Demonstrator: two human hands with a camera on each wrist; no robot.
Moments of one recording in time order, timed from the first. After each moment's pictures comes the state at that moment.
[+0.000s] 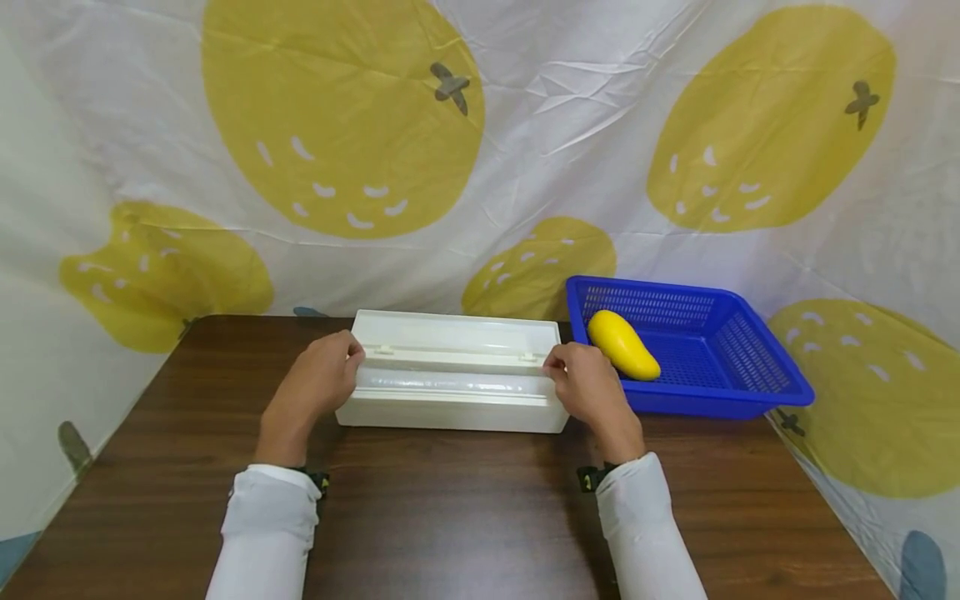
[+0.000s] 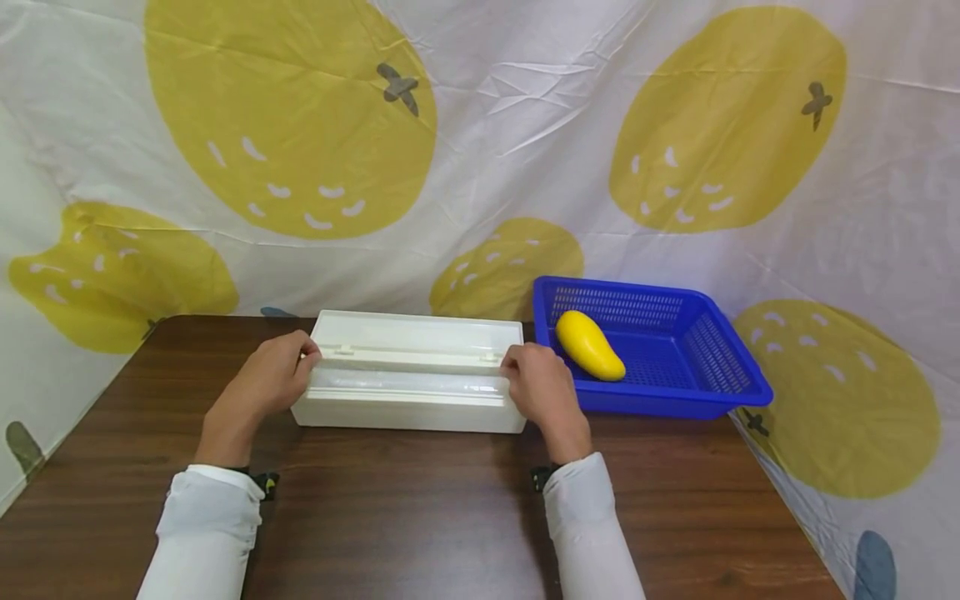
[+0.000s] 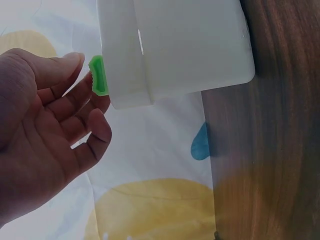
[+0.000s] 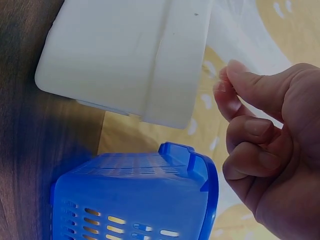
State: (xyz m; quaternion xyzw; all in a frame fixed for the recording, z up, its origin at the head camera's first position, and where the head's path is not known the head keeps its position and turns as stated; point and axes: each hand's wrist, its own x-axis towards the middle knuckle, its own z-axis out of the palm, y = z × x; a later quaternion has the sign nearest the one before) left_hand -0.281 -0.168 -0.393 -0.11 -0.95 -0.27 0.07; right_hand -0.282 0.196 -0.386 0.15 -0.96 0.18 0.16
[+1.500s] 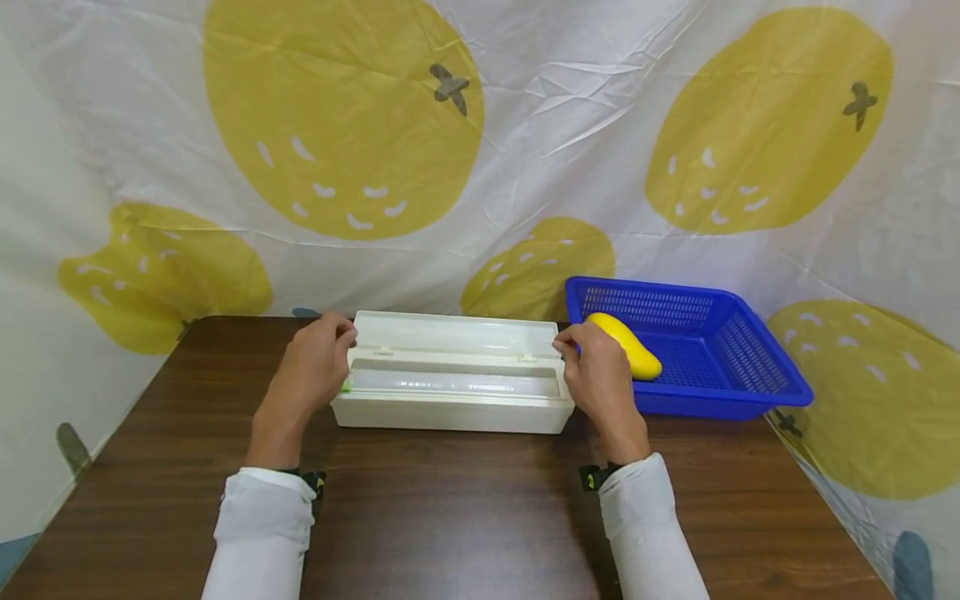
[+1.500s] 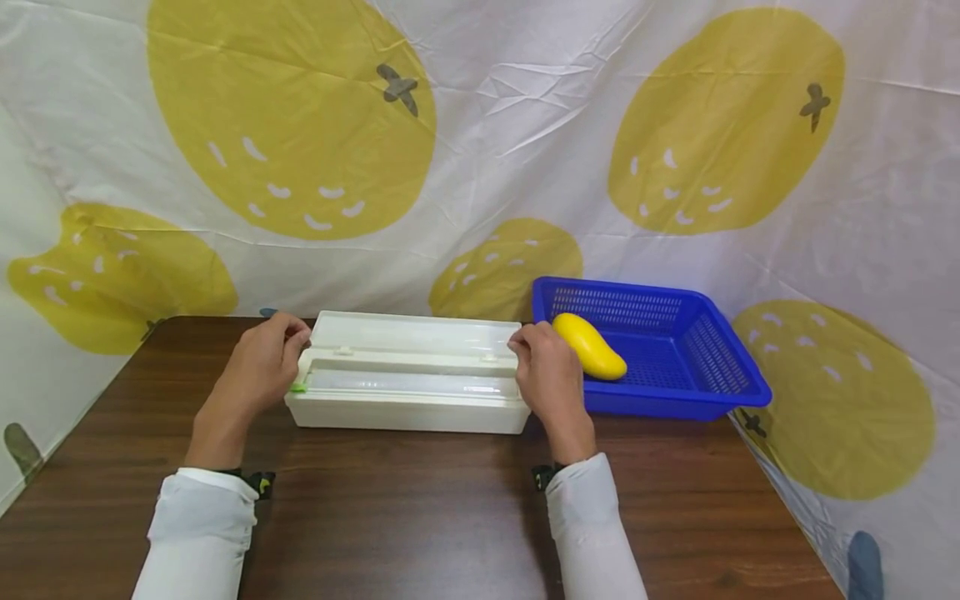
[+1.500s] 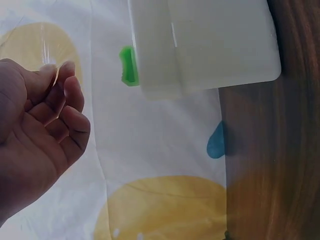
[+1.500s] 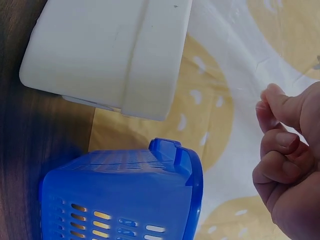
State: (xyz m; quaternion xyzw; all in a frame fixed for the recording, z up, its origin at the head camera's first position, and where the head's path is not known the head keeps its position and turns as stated) left_hand -0.277 -0.169 -0.382 -0.12 -0.92 -0.32 0.18; right_hand -0.283 0.201 -0.380 0.17 -0.89 0.23 0.35
